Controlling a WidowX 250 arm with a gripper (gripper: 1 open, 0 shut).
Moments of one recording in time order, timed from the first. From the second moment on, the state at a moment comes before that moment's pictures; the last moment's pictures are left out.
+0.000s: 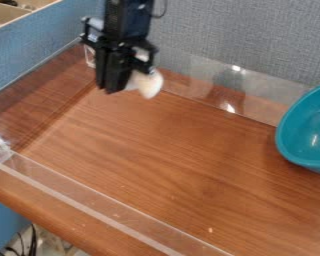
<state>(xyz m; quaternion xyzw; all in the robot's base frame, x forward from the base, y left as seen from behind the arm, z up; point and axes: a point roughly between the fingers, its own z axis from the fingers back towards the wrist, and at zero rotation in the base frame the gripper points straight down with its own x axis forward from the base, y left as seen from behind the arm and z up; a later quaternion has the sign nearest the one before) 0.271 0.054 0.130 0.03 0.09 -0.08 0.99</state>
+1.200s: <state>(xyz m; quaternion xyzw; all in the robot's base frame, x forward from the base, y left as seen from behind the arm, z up) 0.253 0.051 0.071 0.05 0.13 -0.11 0.98</state>
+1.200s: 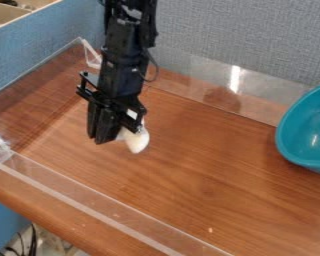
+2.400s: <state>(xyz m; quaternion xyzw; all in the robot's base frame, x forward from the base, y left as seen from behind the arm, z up) 0.256 0.043 0.067 0.05 0.13 -0.12 0.98</state>
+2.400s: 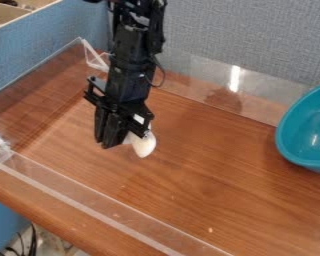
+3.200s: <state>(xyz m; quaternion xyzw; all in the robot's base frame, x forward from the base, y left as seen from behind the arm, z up) 0.264 0.025 0.067 0.05 0.11 -0.15 0.98</state>
